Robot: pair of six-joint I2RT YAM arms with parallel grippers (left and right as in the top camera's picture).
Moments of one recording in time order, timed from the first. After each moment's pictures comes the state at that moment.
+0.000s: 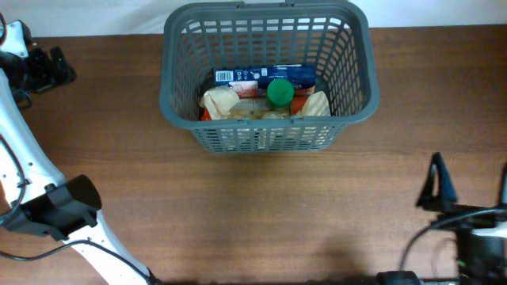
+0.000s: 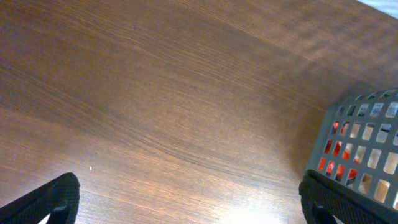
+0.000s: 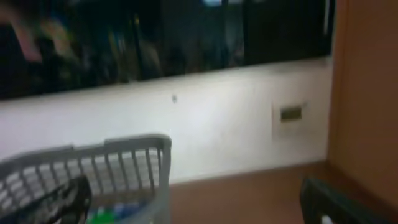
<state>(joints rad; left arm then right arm) 0.45 2.19 2.71 -1.68 0.15 0.06 0.00 0.30 0.89 -0.48 0.11 0.11</state>
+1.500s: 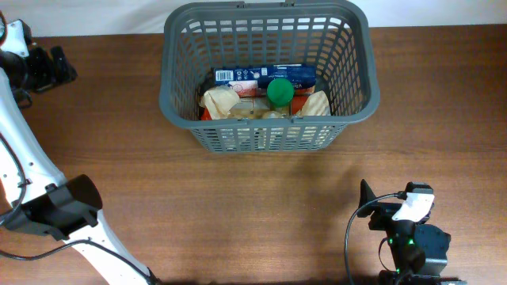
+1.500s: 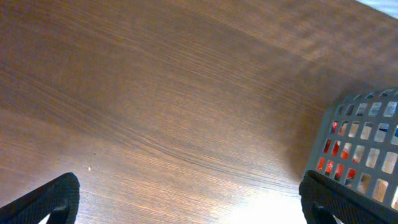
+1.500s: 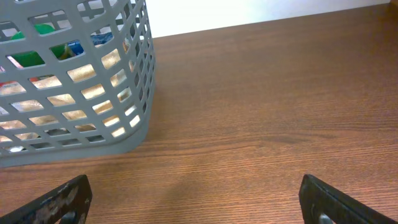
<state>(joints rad) 0.44 2.18 2.71 -1.68 0.15 0.06 -0.12 0.01 0.13 -0.43 -0.10 0.11</state>
